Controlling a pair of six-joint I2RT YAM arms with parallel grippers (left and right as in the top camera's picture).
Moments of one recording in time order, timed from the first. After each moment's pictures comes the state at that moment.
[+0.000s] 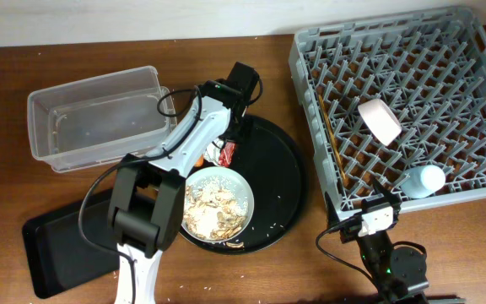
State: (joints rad) left arm -0.49 2.21 1.82 -0.96 -0.09 -0.21; right arm 0.22 0.02 0.01 -0.08 -0.01 -0.12
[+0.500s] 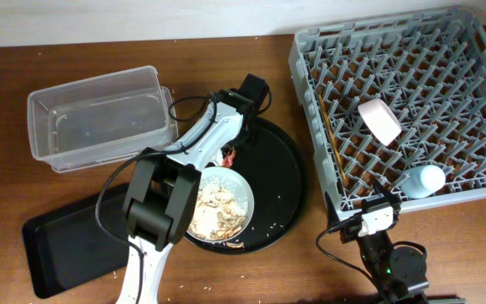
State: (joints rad) left arm -0.53 2.30 1.82 -0.93 -0.13 -0.21; right arm 0.22 0.02 0.01 -0.08 -0.01 -0.12
